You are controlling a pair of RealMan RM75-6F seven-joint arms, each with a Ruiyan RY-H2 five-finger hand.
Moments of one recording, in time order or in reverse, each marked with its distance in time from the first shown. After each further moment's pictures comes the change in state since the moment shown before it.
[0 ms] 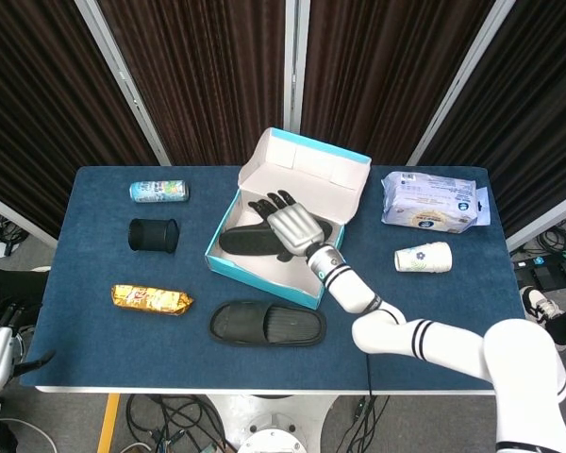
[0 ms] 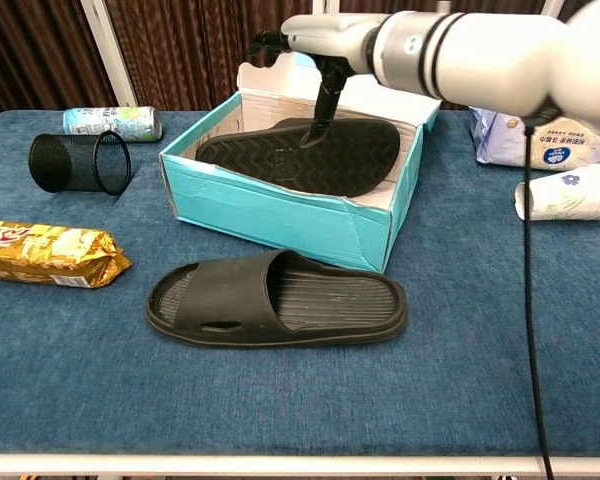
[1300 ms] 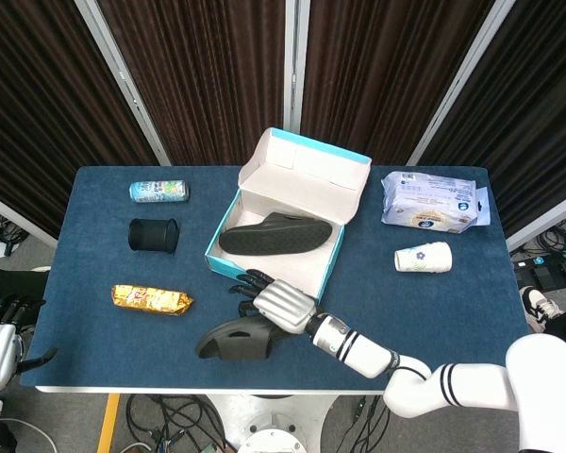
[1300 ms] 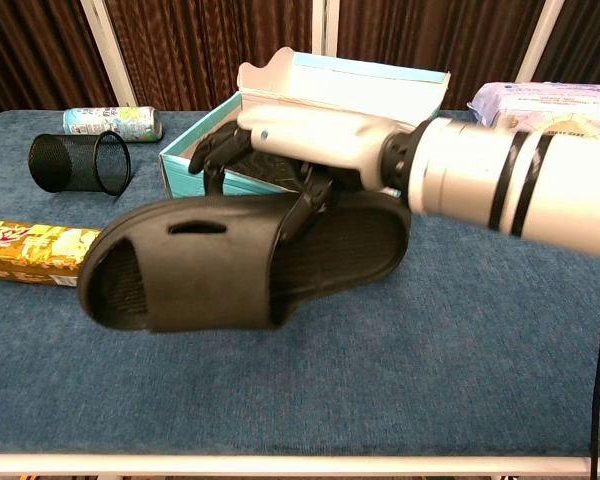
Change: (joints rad) left arm -0.011 0.031 0.002 -0.065 0.005 0.008 0.053; right arm -0.181 0.043 -0.221 -0.335 -0.527 0.208 0.418
